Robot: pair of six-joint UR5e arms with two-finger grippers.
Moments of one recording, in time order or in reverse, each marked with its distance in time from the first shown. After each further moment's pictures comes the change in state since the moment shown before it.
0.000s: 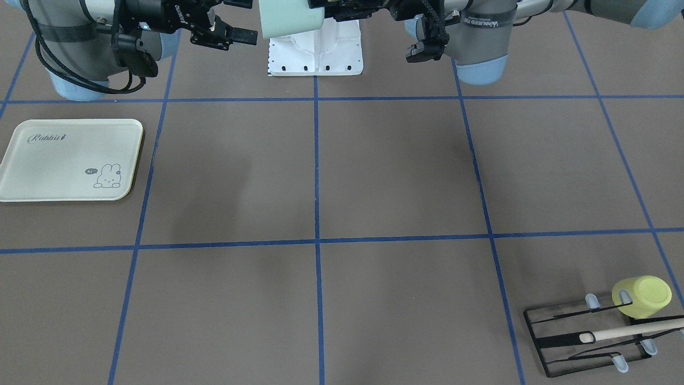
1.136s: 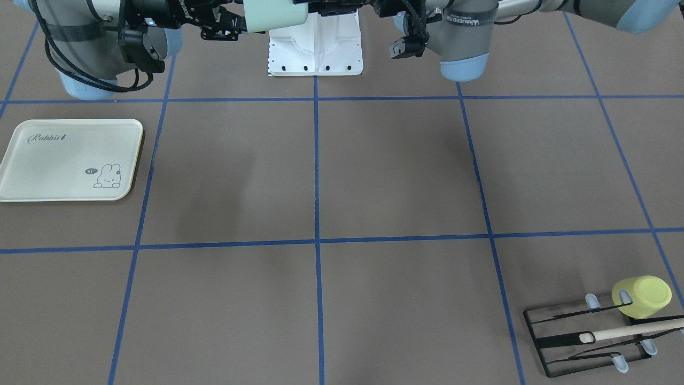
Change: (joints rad) left arm 0.044 -0.023 0.009 0.010 0.032 0.002; right arm -0.021 0.002 0.001 0.045 -0.009 0.002
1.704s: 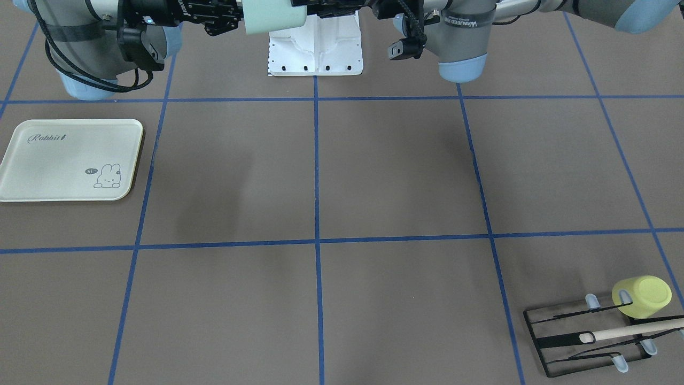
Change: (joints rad) left arm 0.006 -0.001 0.004 0.001 0.001 0.001; right arm -0.002 -0.005 0.000 0.024 -0.001 0.016
